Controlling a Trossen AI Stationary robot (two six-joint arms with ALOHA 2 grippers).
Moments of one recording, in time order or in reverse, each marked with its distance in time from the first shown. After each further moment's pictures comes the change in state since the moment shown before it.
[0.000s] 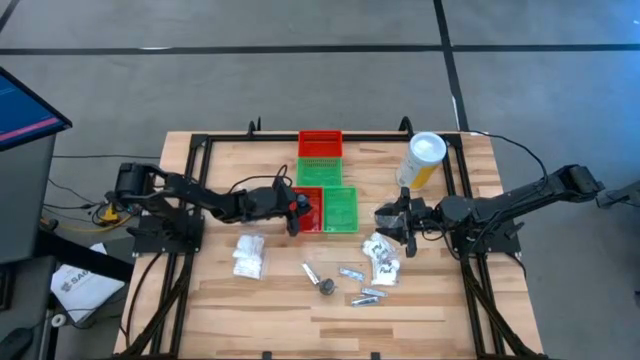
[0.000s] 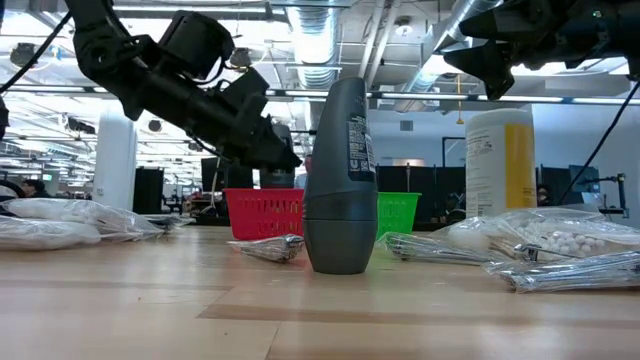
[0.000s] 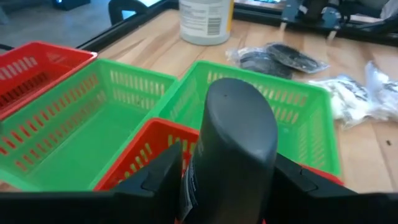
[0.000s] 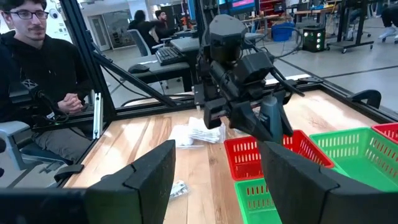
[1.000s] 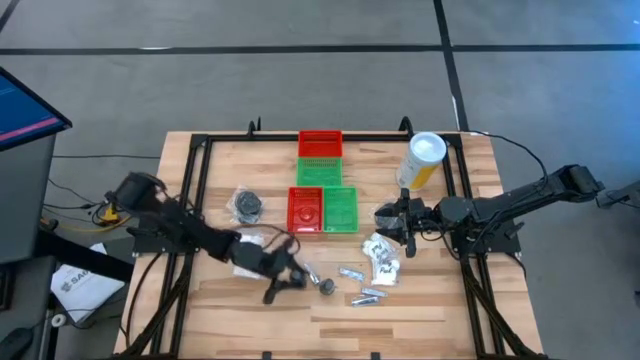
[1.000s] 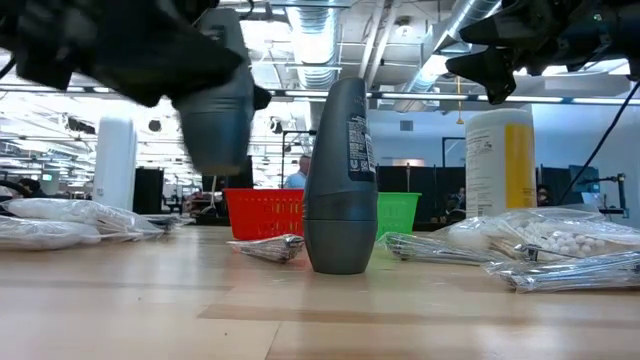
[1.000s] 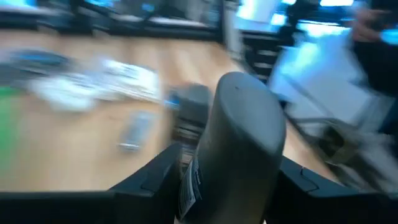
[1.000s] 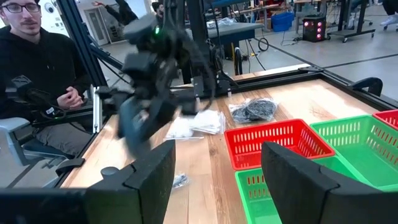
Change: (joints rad) left arm -0.503 0.000 0.006 0.104 0.097 -0.031; right arm 0.001 0.000 0.000 -0.037 -0.001 0.027
